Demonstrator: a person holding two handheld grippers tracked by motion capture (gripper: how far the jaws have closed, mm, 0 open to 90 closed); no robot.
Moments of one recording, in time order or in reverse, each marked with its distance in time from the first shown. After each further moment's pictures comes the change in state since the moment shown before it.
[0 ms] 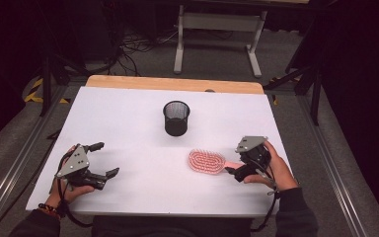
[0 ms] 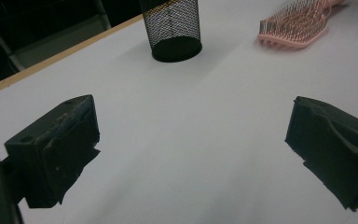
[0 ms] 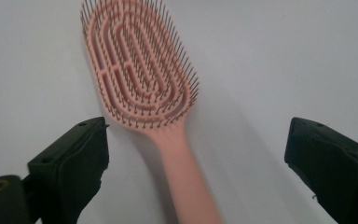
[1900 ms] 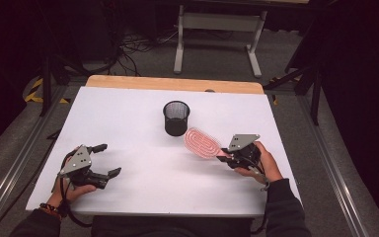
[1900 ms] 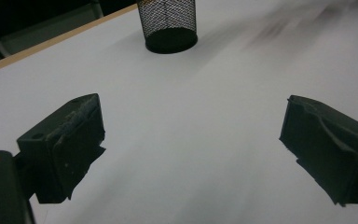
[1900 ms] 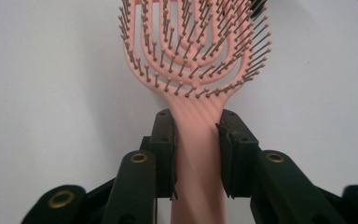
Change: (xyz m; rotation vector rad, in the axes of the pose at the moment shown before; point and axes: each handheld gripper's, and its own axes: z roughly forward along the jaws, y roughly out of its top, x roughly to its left) left arm 0.001 -0.002 0.007 0.024 -0.022 -0.032; right arm -0.004 0.006 0.023 -0.168 0.060 -0.052
